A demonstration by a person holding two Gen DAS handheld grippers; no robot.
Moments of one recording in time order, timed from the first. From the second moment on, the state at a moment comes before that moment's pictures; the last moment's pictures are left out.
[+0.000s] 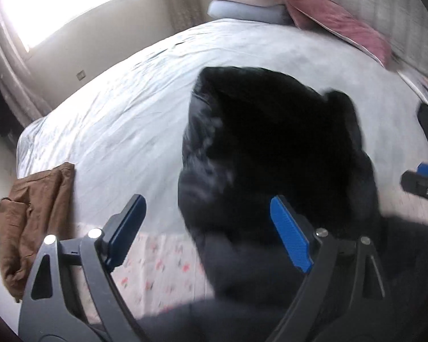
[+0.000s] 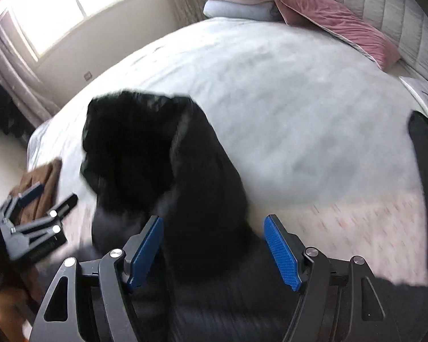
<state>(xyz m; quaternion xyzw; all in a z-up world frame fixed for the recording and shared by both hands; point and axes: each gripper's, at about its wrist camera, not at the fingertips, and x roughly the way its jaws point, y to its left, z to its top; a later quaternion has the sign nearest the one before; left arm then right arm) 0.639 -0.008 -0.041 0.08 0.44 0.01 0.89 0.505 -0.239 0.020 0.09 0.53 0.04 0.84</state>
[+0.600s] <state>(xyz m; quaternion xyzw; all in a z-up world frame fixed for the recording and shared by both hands) 0.646 0.037 -0.056 0.02 0.34 -0.07 0.94 0.501 -0.310 -0.017 0.11 0.38 -0.10 0.91</state>
